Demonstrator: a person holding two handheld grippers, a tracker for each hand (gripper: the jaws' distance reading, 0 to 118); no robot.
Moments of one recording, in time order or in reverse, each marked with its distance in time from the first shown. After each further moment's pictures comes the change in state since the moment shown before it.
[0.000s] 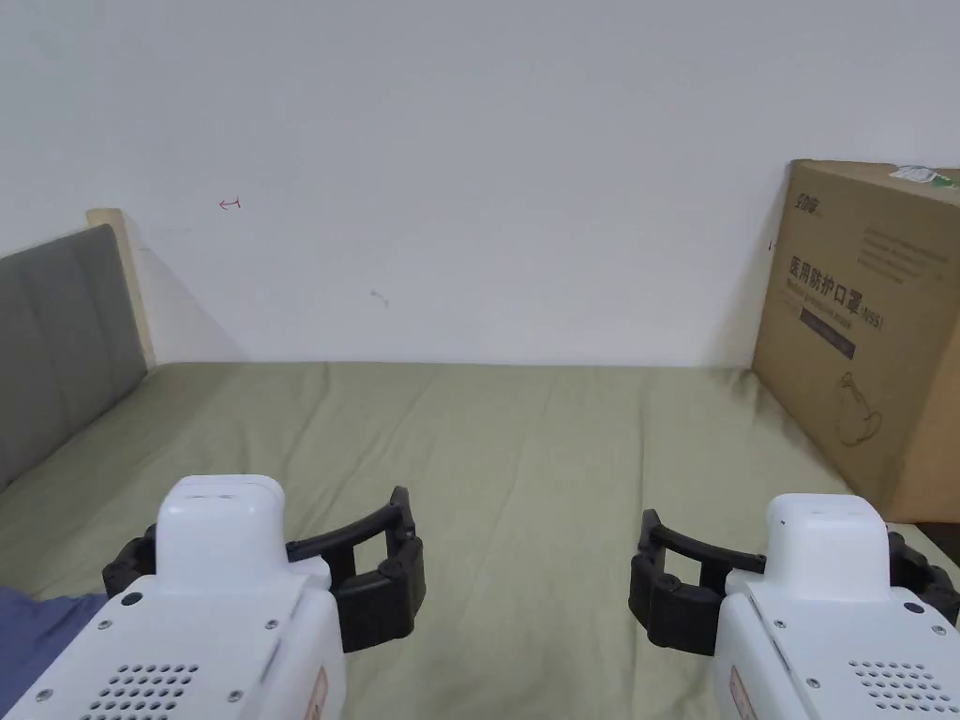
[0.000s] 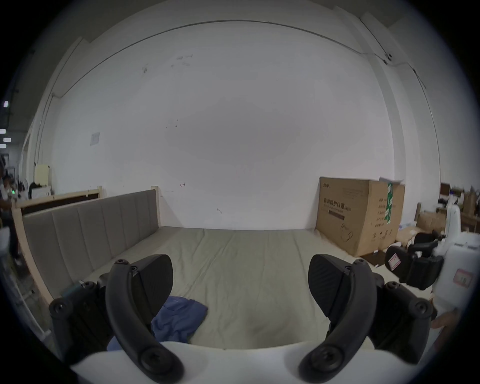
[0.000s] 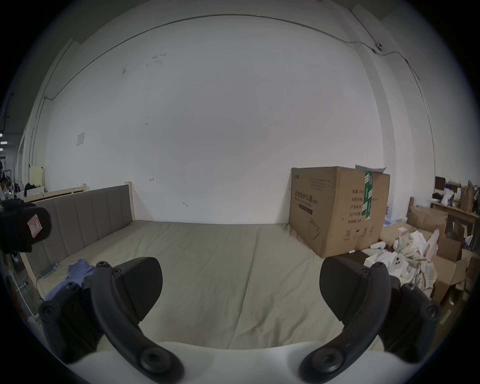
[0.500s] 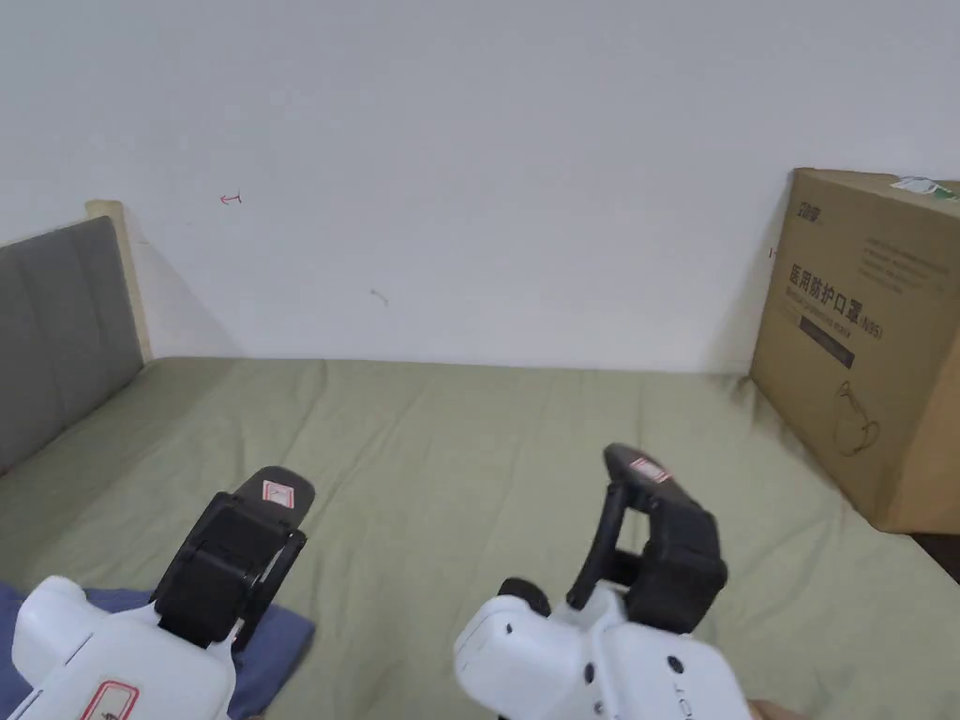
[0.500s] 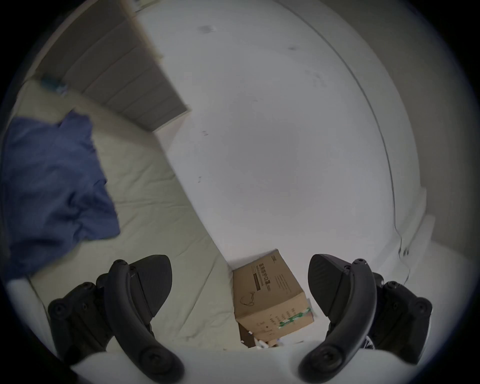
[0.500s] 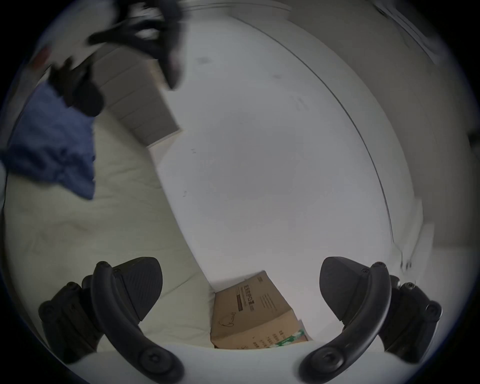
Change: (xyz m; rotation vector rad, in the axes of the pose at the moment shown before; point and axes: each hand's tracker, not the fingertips) left arm -0.059 -0.051 -0.006 0.044 -0.081 1.070; right arm -0.101 -0.031 0.023 0.314 0.031 1.135
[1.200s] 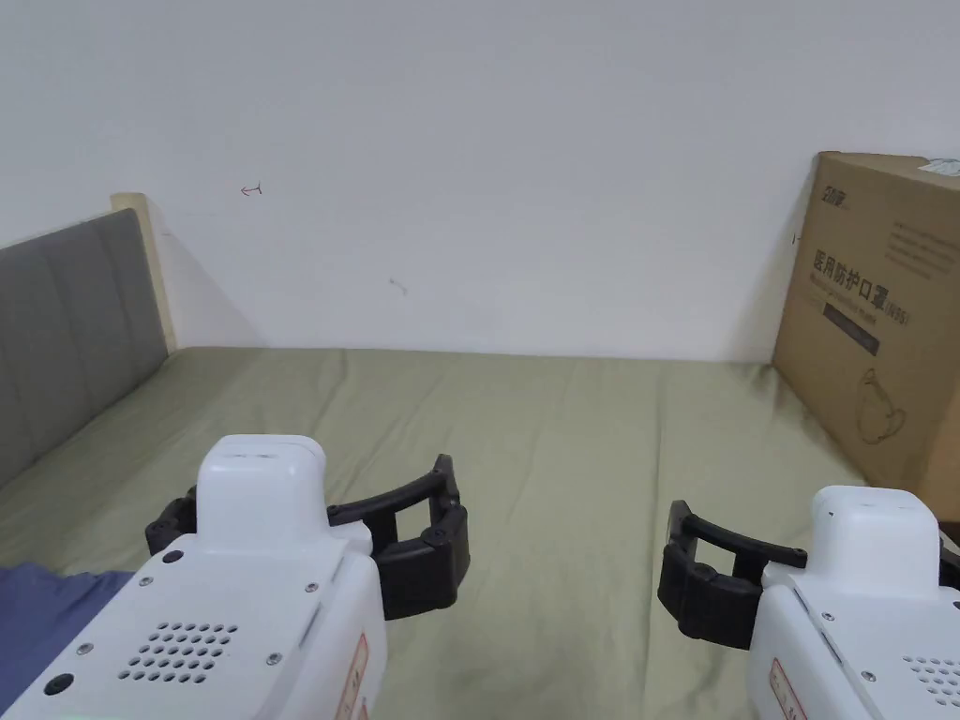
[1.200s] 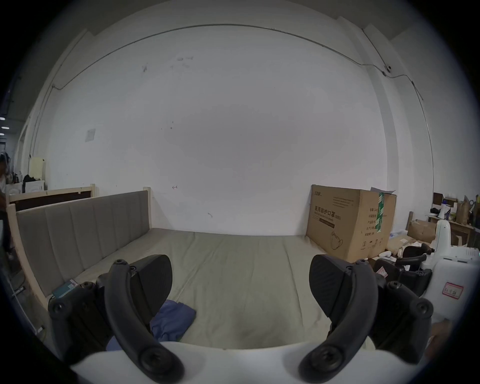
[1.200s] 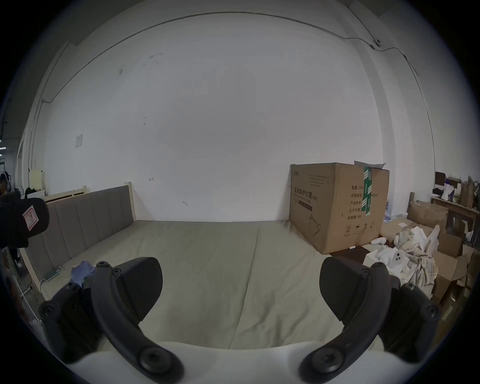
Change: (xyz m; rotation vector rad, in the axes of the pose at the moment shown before) left arm 0.087 -0.035 0.000 -0.046 0.049 -1.084; right arm 0.069 -0.092 0.000 -0.316 -0.002 -1.190
